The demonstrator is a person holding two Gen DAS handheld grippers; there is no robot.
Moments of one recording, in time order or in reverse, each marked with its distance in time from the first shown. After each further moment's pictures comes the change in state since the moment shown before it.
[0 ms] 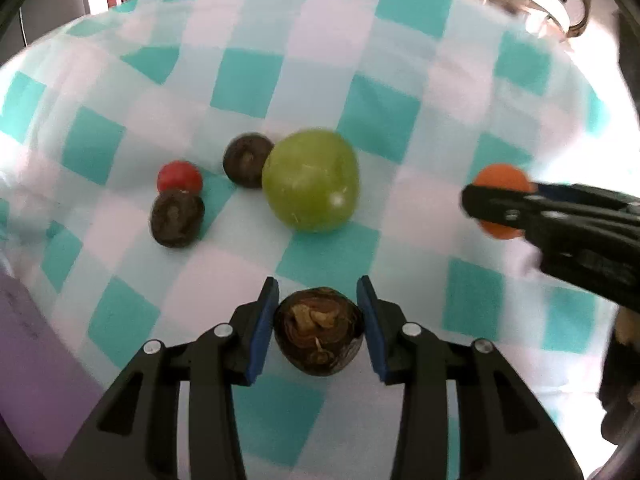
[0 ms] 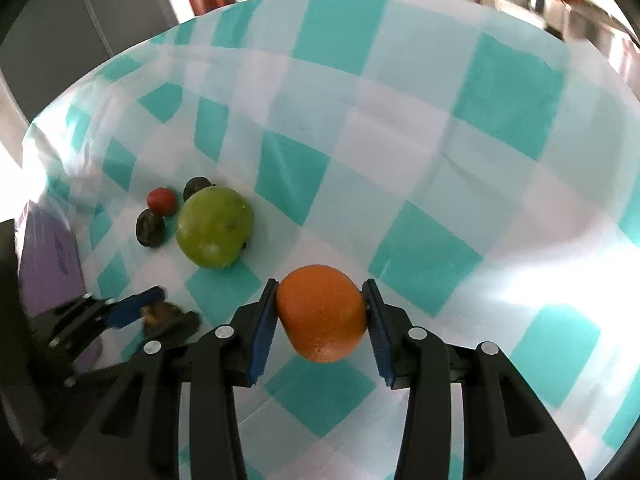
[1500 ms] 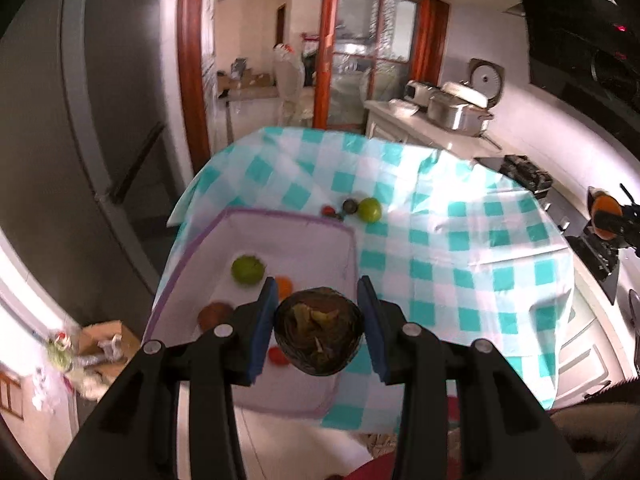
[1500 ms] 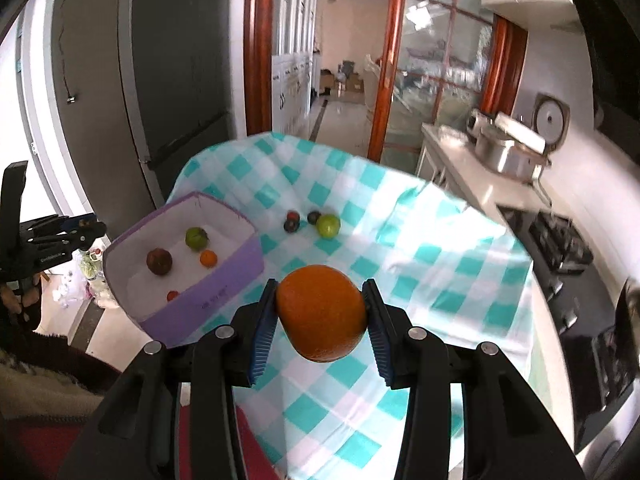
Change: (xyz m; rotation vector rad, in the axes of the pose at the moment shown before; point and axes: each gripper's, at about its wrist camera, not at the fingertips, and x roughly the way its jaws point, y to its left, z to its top) left arm -0.428 0.178 -0.194 0.052 -0.271 -0.048; right arm -0.395 0.206 -0.205 -0.095 -0.299 -0.180
